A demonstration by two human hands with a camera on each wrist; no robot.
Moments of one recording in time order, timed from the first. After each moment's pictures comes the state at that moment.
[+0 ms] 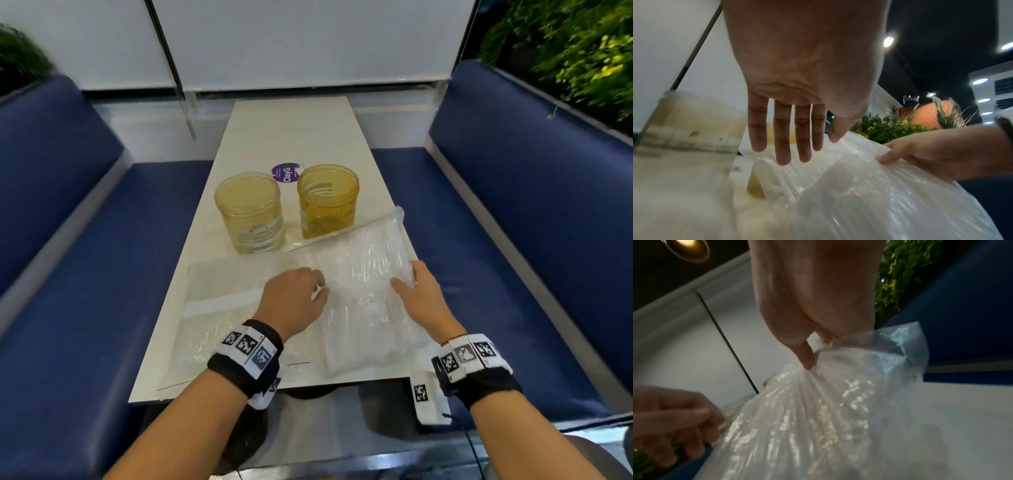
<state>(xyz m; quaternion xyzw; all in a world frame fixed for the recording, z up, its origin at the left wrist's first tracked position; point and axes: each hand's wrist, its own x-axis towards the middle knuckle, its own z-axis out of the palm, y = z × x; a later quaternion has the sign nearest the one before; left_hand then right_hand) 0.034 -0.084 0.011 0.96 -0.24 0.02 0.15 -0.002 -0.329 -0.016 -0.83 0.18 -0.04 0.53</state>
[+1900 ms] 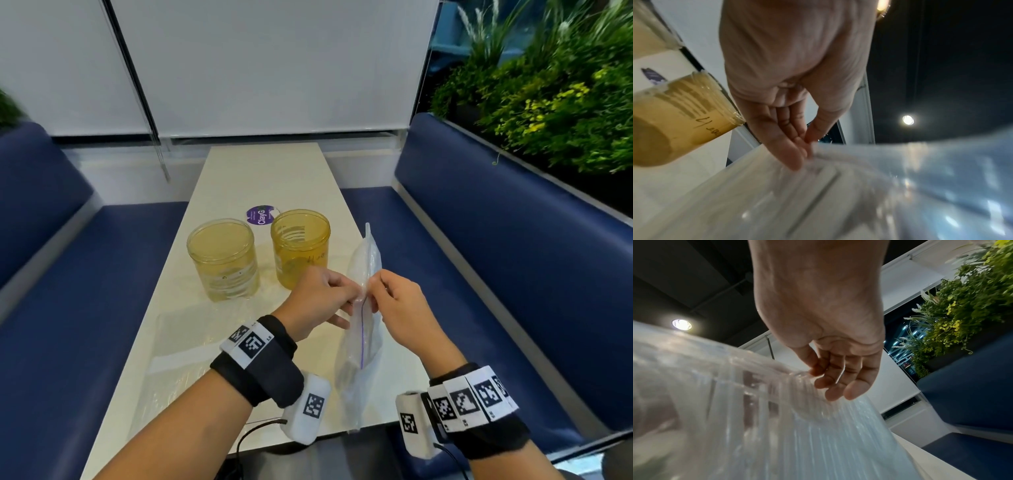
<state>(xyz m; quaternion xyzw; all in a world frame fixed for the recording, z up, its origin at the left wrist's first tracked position) 0.041 -0.162 0.104 0.77 -0.13 -0.21 0.59 -0.014 -0.316 0.083 -0.88 0.07 -0.12 0.45</state>
